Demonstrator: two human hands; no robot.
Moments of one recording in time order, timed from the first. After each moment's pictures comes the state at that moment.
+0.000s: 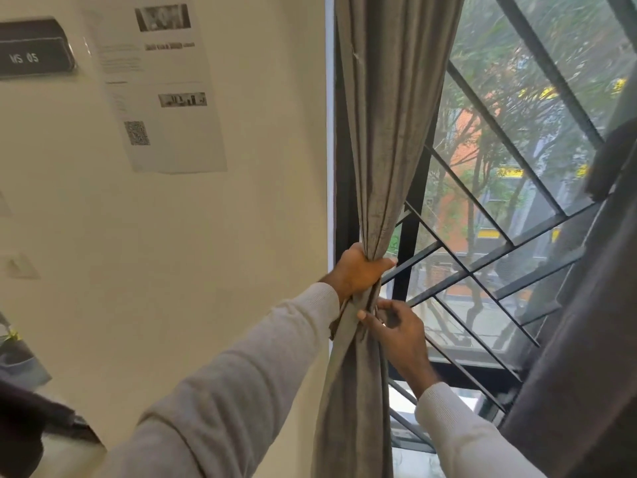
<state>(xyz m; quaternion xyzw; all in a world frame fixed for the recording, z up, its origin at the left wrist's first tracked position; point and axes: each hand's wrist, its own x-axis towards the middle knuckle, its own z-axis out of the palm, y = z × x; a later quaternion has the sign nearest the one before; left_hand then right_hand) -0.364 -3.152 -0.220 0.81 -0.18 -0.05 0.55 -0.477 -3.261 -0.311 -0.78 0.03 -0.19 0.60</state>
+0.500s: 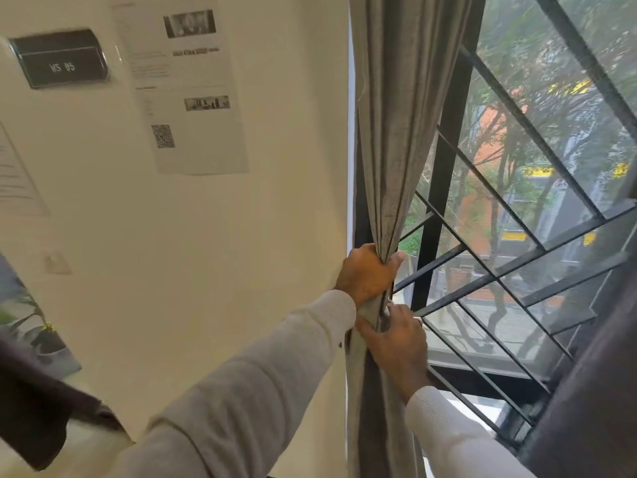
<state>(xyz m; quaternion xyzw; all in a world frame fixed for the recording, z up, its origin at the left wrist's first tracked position) -0.385 -3.136 -0.212 0.86 -0.14 0.09 0.48 -0.464 -3.220 -0.319 -0.91 0.09 -0.22 0.35</state>
